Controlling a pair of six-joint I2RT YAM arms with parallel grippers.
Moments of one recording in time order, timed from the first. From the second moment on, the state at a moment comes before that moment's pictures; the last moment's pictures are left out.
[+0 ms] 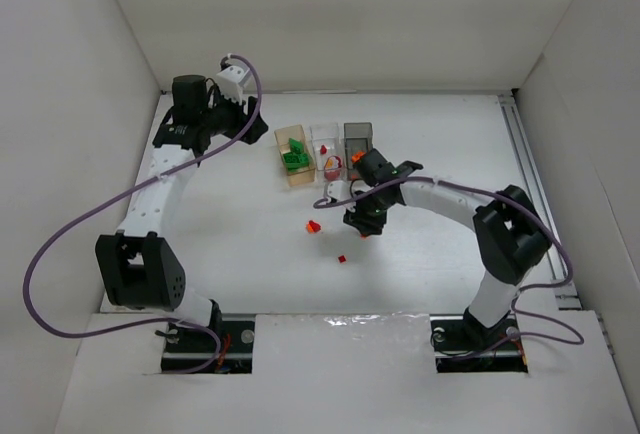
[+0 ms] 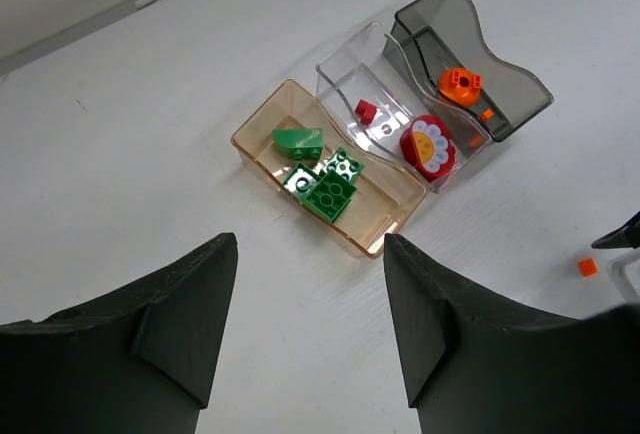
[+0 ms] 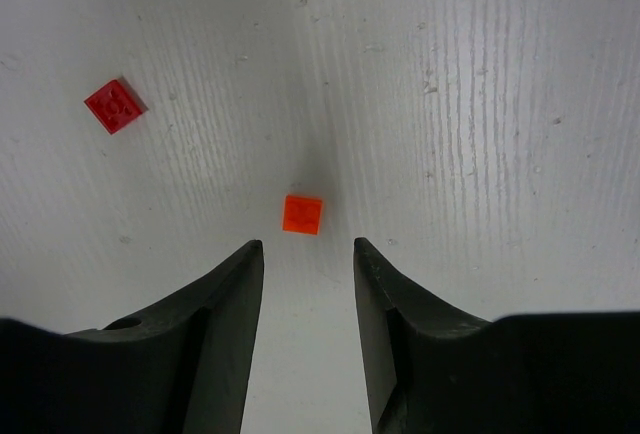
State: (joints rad) left arm -0.08 1.49 1.37 -0.39 0.53 0.15; right arm 0.66 1.74 1.18 -0.67 -0.32 -0.70
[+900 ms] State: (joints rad) left arm -0.08 1.49 1.37 -0.39 0.53 0.15; right arm 0.71 1.85 1.23 -0.72 -0.24 -0.69
